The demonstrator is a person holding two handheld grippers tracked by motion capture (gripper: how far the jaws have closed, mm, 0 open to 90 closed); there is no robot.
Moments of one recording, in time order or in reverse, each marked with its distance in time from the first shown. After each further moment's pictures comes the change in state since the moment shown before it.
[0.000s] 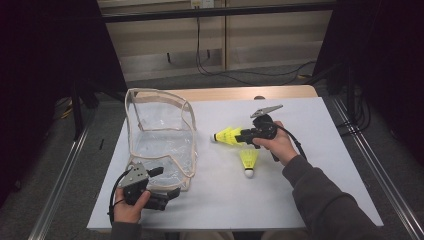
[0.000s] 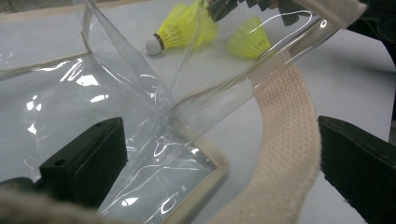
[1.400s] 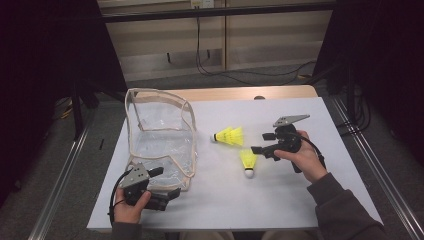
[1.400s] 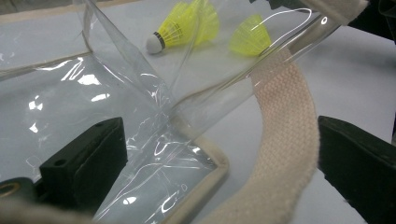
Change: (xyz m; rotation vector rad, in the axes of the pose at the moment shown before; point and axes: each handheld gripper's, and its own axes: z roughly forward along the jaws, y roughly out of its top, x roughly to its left) left arm -0.001 0.000 0.000 0.009 0.006 0.009; right arm 0.010 -0.035 -0.062 -0.047 -0.026 -0.001
